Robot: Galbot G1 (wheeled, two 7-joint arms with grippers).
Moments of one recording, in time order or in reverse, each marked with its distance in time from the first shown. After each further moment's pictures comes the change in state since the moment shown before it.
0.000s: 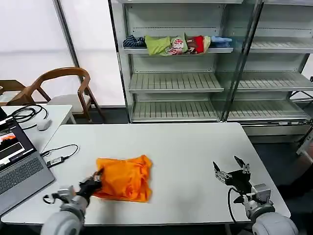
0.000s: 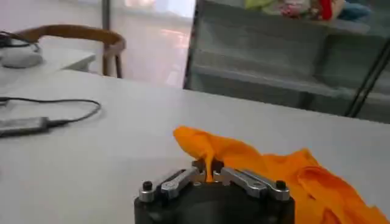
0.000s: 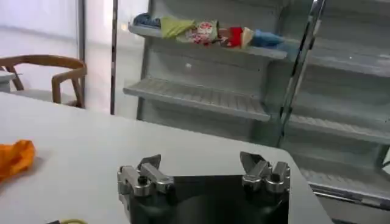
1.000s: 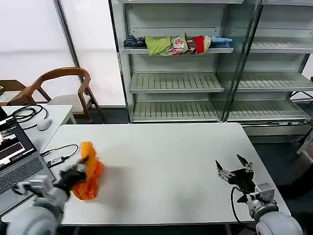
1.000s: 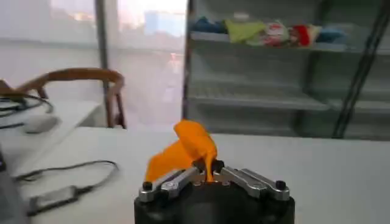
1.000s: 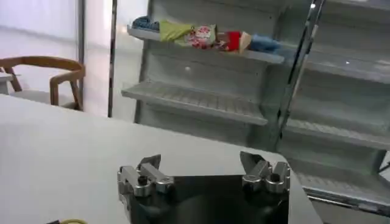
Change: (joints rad) left arm 0.050 0.047 -0.077 -0.252 0.014 0.150 -0.005; right arm -0.022 -0.017 0.033 0.010 0.010 0.008 0.000
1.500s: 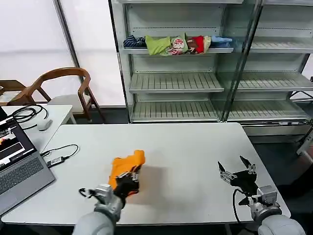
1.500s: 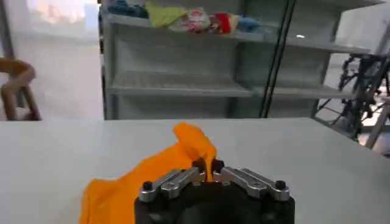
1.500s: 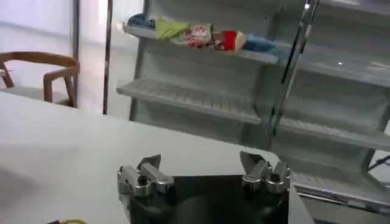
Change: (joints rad) left arm -0.196 -0.202 0.439 0.122 0.284 -0.033 0.016; right arm -0.023 0.006 0.019 0.031 -0.018 -0.011 0.006
